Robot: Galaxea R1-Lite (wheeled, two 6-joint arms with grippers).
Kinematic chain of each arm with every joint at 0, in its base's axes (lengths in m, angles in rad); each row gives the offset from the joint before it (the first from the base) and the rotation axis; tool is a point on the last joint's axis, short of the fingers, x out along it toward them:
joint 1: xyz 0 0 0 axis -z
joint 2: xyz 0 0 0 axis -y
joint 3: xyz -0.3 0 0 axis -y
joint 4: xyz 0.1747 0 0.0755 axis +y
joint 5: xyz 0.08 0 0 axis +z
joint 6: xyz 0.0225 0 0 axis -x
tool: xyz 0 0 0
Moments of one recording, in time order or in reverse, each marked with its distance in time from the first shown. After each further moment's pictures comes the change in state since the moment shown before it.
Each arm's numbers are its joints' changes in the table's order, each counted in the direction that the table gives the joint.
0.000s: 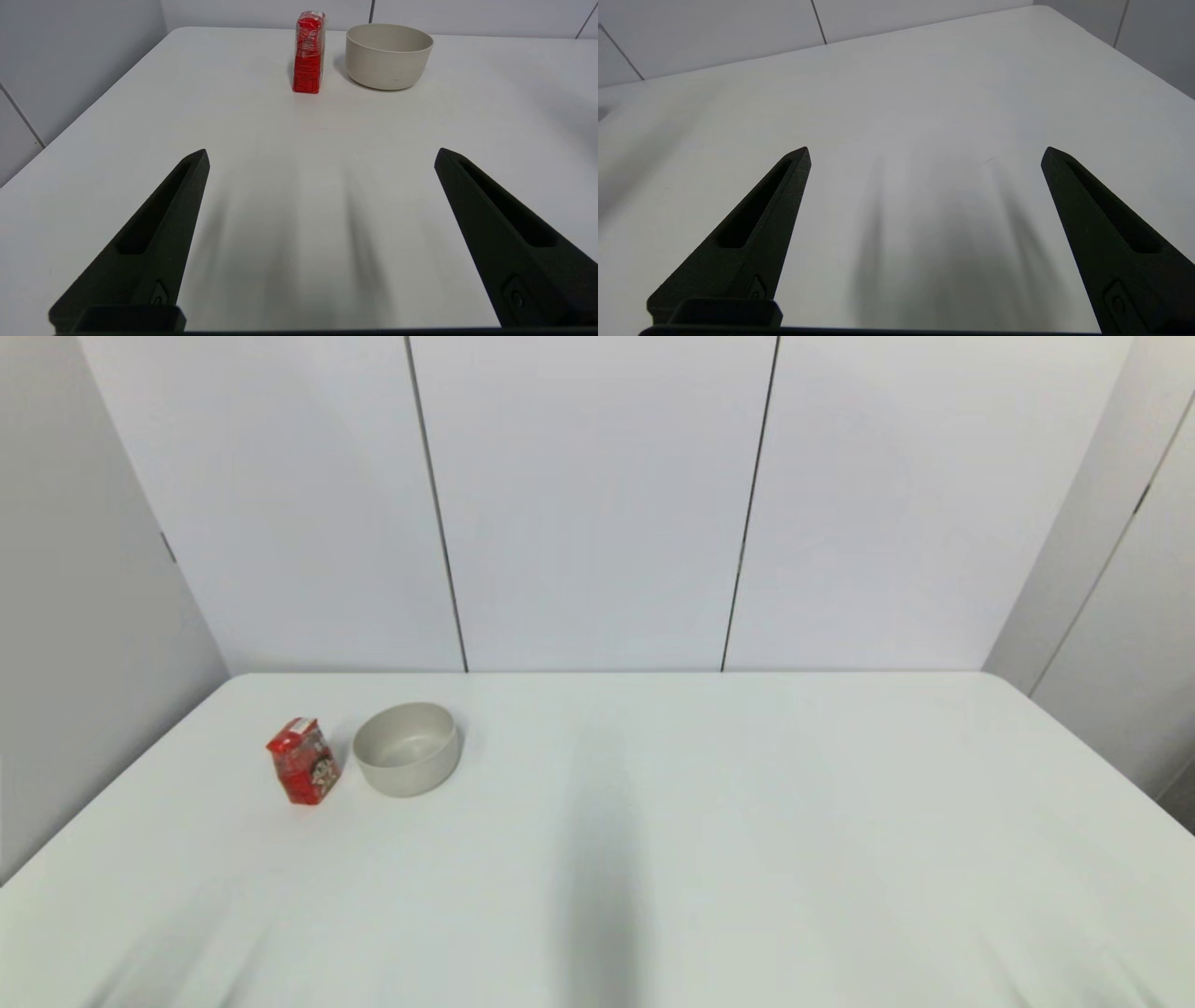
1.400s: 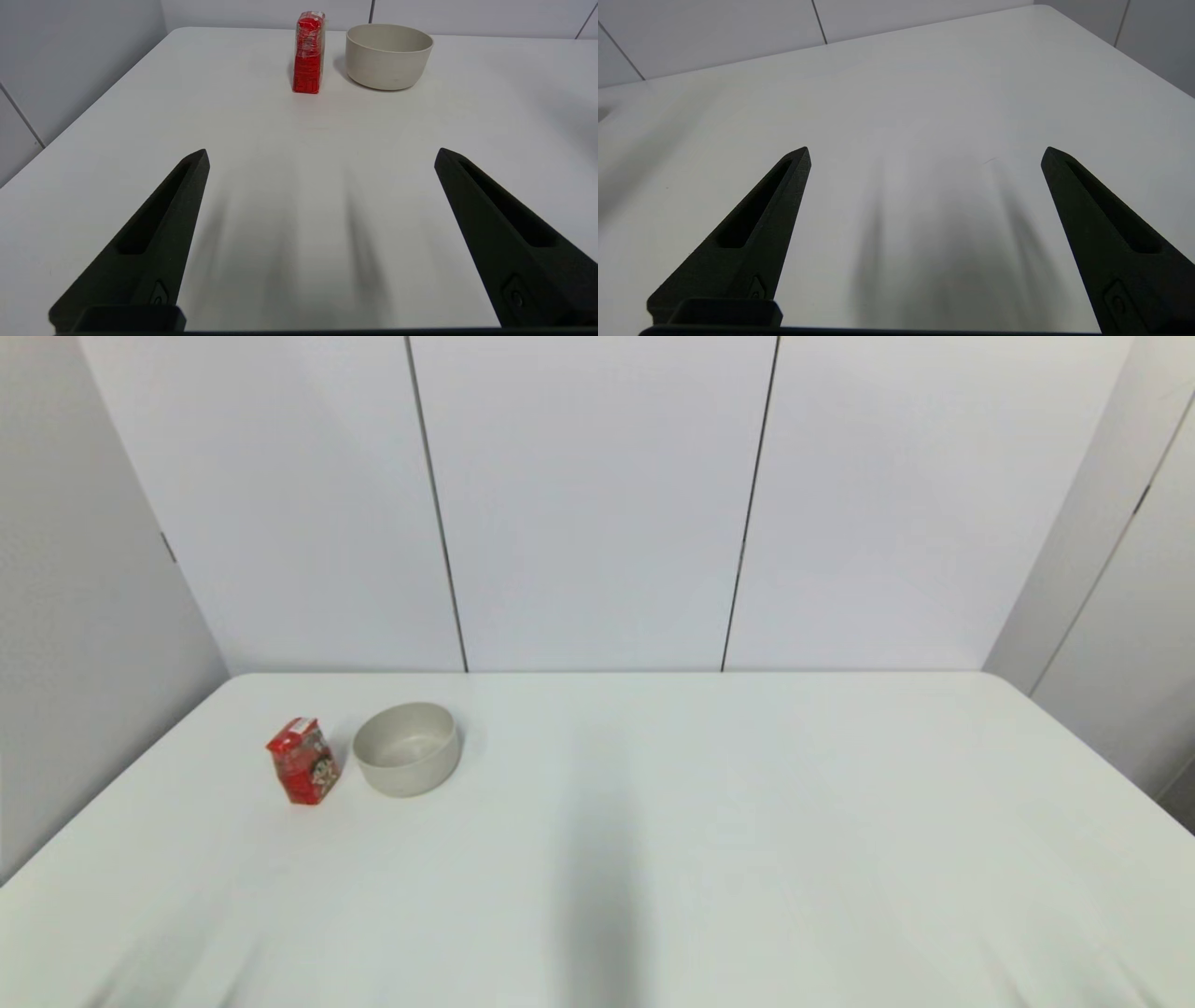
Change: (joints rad) left arm 0.000 0.001 0.000 -0.001 0.000 0.000; right arm 0.000 0.000 0.000 0.001 -0.001 -0.010
